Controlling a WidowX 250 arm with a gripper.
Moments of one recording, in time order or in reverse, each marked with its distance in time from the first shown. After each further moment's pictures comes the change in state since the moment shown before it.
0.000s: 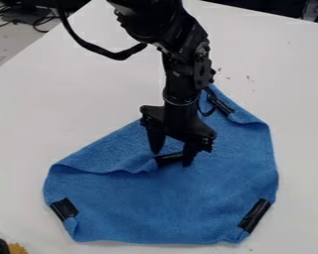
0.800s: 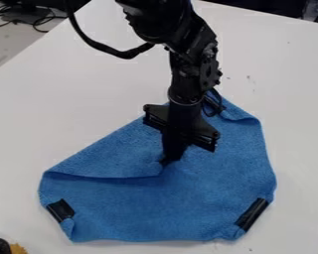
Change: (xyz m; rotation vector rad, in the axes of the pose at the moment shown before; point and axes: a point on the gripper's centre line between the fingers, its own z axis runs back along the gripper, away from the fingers) arm 0.000 -0.003 0.002 0.034 0.010 0.006
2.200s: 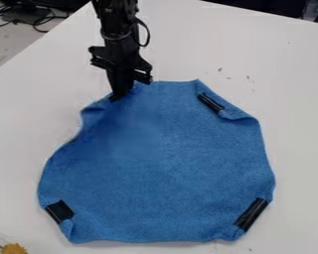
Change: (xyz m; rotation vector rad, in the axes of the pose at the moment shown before) arm 0.061 0.128 -0.001 -0.038 -0.069 -0.012
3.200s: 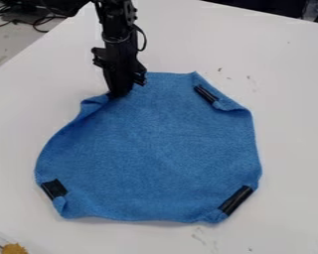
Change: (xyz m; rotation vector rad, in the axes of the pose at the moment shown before) arm 0.013 0.029 -0.026 0.055 0.041 -0.061
